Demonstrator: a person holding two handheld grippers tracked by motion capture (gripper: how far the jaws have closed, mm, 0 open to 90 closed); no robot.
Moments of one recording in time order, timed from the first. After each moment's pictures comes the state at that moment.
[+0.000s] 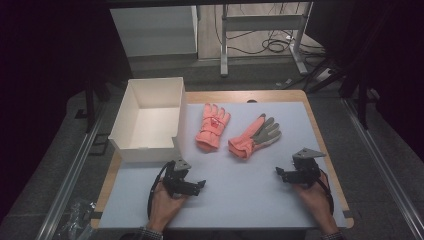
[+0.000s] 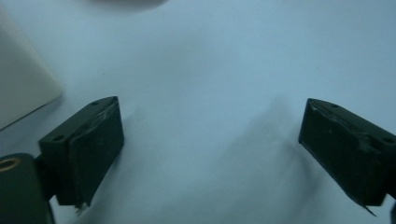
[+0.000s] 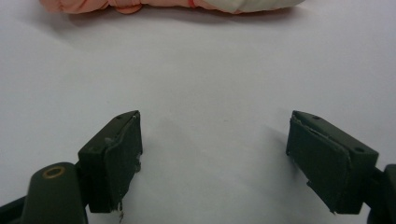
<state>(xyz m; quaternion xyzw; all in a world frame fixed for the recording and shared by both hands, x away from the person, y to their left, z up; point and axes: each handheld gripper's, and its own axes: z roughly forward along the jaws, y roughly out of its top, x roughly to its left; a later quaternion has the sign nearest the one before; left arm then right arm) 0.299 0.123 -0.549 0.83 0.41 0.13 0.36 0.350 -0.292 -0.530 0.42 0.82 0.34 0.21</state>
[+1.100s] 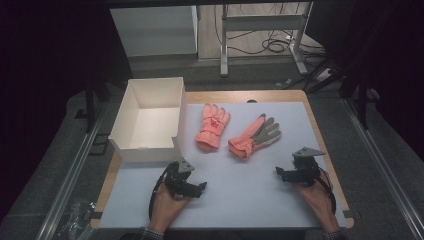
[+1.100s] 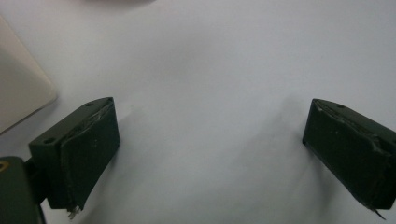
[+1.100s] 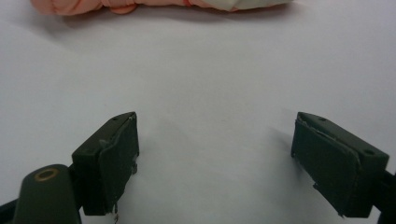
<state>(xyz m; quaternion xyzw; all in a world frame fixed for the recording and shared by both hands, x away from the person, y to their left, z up) 0.298 0.121 -0.549 0.83 0.40 0.14 0.35 0.352 -0.290 -0.527 0.43 0.81 0.33 0.21</state>
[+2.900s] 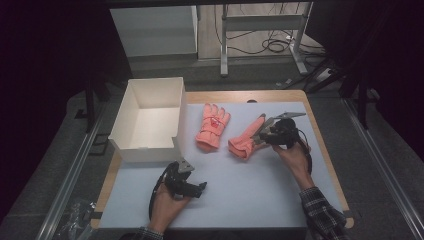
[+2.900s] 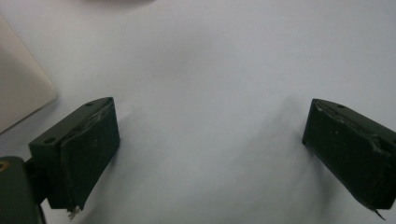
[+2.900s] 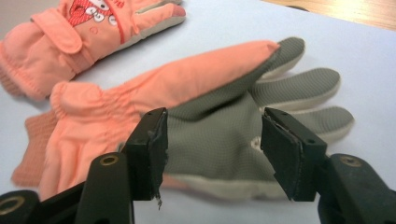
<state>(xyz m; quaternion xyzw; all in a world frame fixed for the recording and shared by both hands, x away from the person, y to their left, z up) 0.298 0.121 -0.549 0.83 0.40 0.14 0.35 0.449 -0.232 -0.482 0.43 0.80 0.38 0.16</state>
